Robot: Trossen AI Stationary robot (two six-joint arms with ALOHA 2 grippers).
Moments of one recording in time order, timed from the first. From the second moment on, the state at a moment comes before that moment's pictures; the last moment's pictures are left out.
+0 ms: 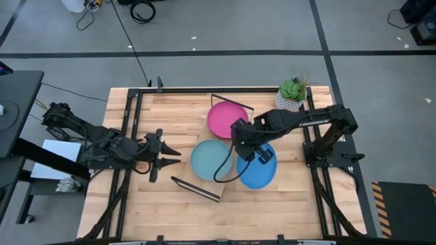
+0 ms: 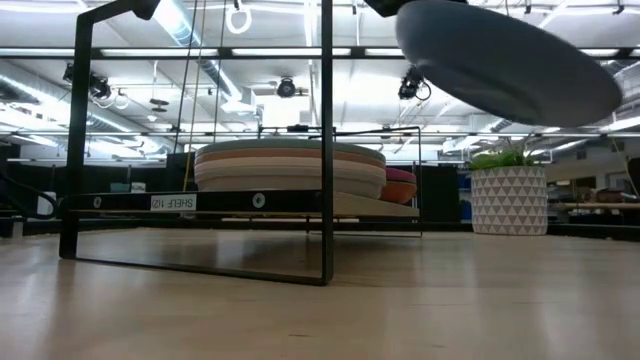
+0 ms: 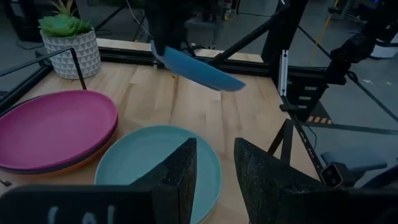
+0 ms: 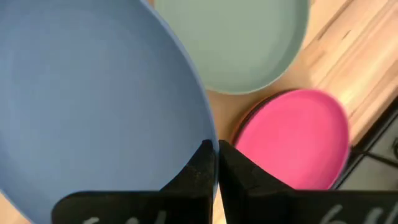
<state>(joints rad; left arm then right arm) -0.47 0.84 0.76 -0.24 -0.43 -0.28 0.15 1.70 1.73 -1.30 0.14 -0.62</state>
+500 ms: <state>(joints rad) -0.44 0.84 0.76 -0.20 -0.60 -0.14 0.07 1.70 1.74 -1.10 0.10 -0.77</state>
